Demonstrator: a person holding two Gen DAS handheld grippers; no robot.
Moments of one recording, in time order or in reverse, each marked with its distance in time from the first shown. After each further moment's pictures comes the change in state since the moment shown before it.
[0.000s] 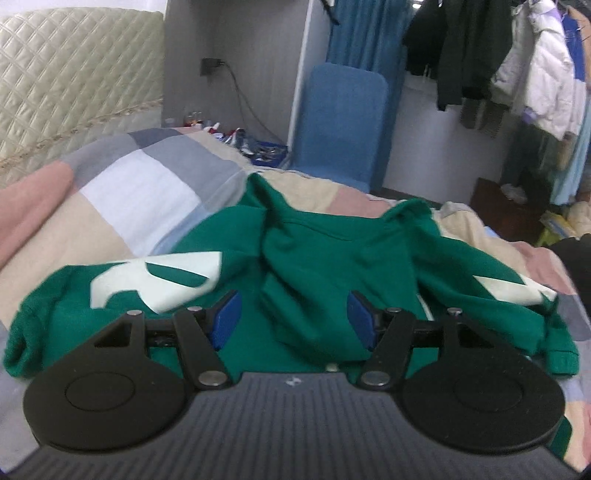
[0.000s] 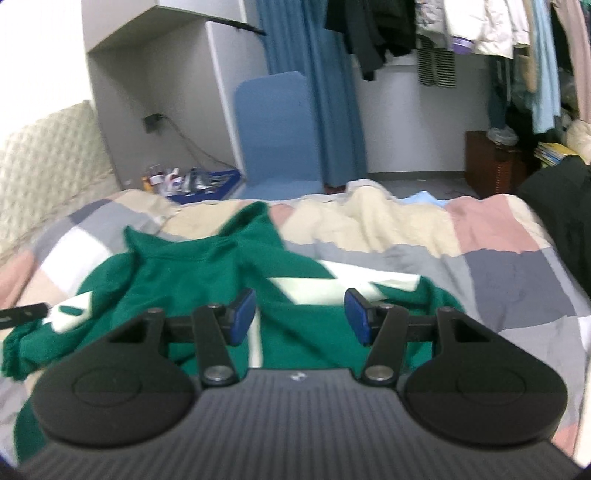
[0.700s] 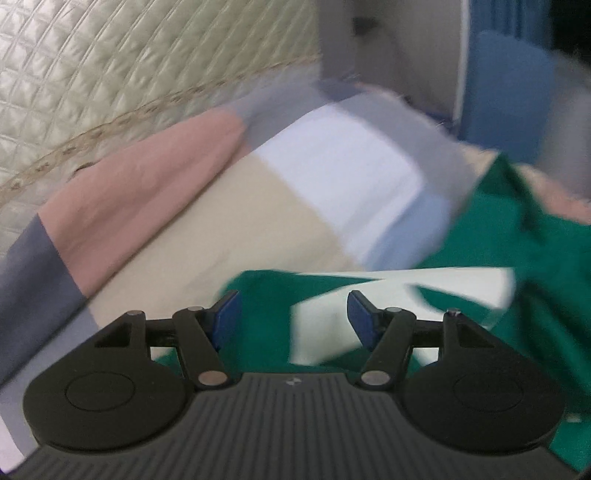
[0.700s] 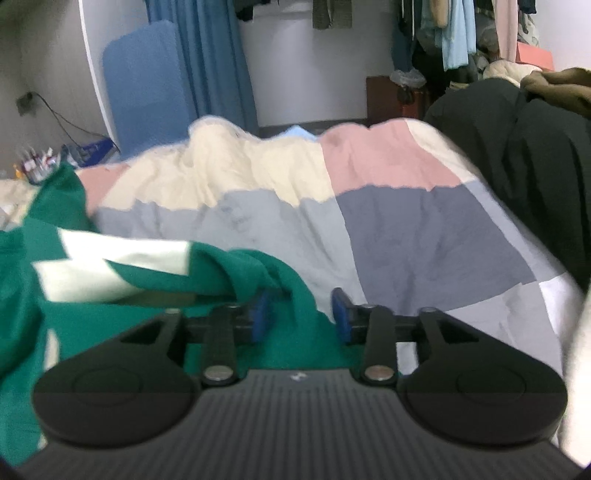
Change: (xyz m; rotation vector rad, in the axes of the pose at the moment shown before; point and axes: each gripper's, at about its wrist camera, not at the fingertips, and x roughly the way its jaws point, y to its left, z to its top) left arm 0.097 0.187 0.028 -0.092 0.102 0.420; right arm 0.111 -0.145 -0.022 0.128 0.106 -0.321
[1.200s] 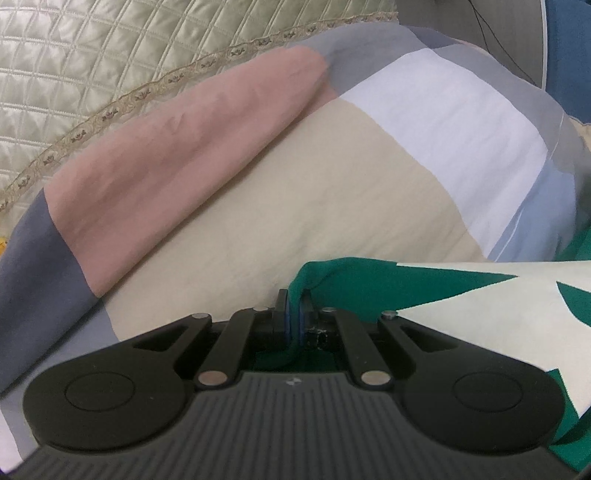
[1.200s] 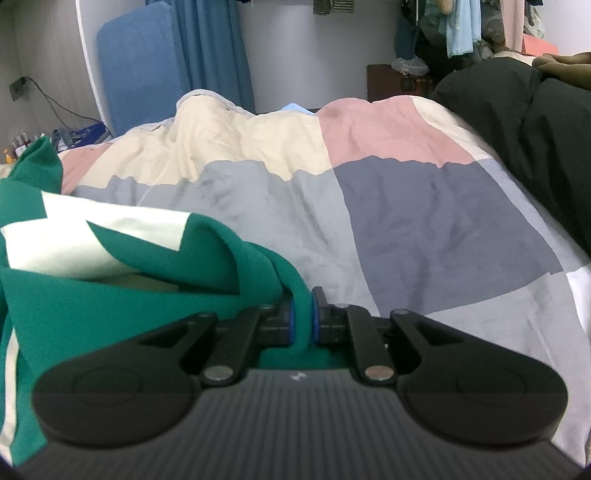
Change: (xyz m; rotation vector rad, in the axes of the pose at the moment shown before) left arm 0.105 0.036 0.001 -0.023 0.107 0.300; right arm 0.056 -0.009 -0.018 -0.021 0.047 -0.025
